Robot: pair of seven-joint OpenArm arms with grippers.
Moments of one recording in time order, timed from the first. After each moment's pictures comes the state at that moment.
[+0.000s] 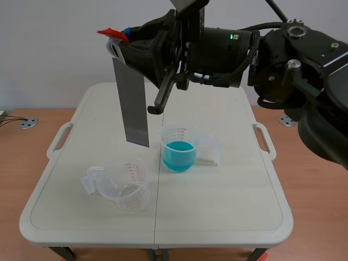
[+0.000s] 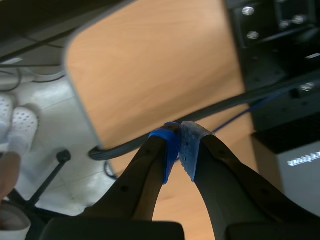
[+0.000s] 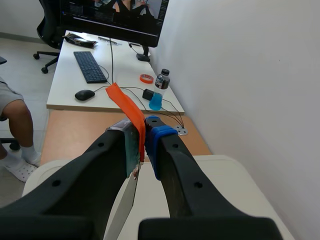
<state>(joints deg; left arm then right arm) 58.3 -10.7 -8.5 77.0 10.2 -18.9 -7.6 20.0 19.8 -31.5 90.1 11.5 45.4 11.4</state>
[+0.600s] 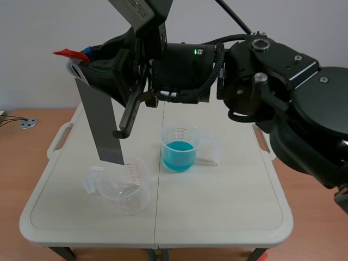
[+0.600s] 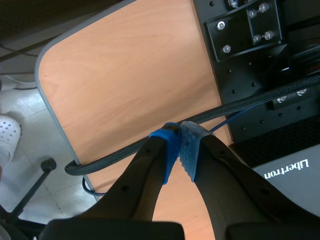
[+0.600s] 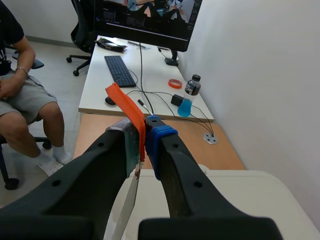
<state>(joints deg) 56.1 -9.8 -5.9 76.3 10.0 -18.9 -6.7 20.0 15.9 -36.9 90.1 11.5 45.4 9.5</state>
